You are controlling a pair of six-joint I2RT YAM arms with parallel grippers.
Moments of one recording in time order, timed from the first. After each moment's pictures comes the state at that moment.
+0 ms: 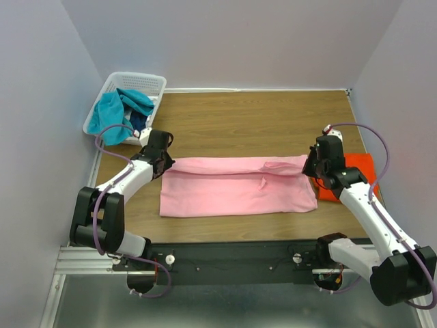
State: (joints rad) left arm -0.24 1.43 0.82 -0.27 -0.28 -0.71; right arm 0.23 1.02 0.80 -0.51 0.21 0.43
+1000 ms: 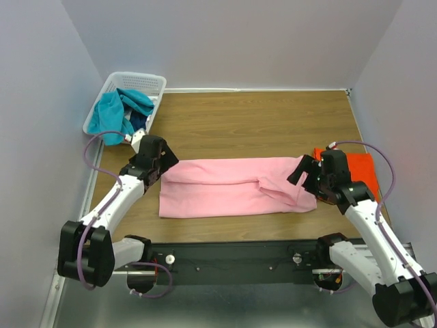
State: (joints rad) left arm -0.24 1.19 0.73 -0.34 -0.26 -0.75; right arm 0.23 0.83 0.69 -0.69 0.03 0.64
